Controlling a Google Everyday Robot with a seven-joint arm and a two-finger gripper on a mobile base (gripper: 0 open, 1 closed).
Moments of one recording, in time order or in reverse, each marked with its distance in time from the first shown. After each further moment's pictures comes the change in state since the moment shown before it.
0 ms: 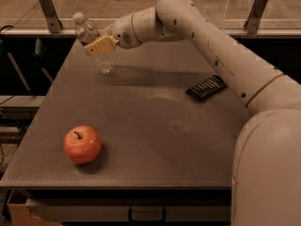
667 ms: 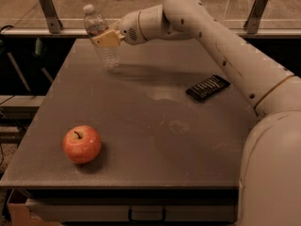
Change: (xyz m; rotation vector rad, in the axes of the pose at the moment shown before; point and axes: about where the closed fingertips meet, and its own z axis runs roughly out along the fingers) arm -0.004 -0.021 -0.020 0.086 -0.023 0.024
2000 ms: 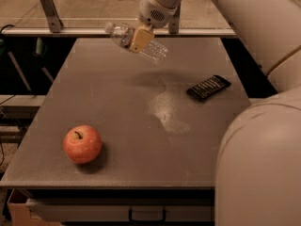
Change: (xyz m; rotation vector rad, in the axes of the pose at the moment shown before) arm 0.032 0.014 -0.109 -0.051 0.681 -0.324
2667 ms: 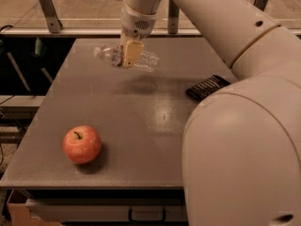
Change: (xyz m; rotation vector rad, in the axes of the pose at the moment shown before) arm -0.005 0.036 0.035 -0.199 0.155 -0.245
